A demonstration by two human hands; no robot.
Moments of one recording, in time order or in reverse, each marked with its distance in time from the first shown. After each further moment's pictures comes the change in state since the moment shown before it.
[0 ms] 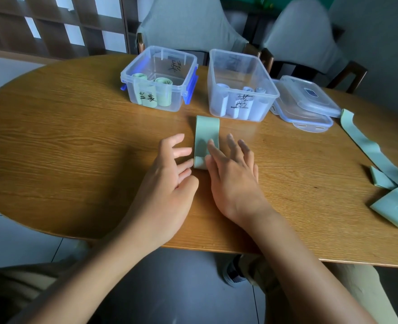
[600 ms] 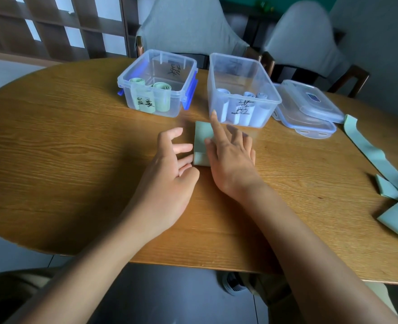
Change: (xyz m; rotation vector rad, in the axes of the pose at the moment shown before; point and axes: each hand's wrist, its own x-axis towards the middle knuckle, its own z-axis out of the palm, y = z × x) left_hand 0.033 -0.004 0.002 0.005 0.019 0.009; right_hand 0.058 0.004 -0.003 -0.005 0.069 -0.010
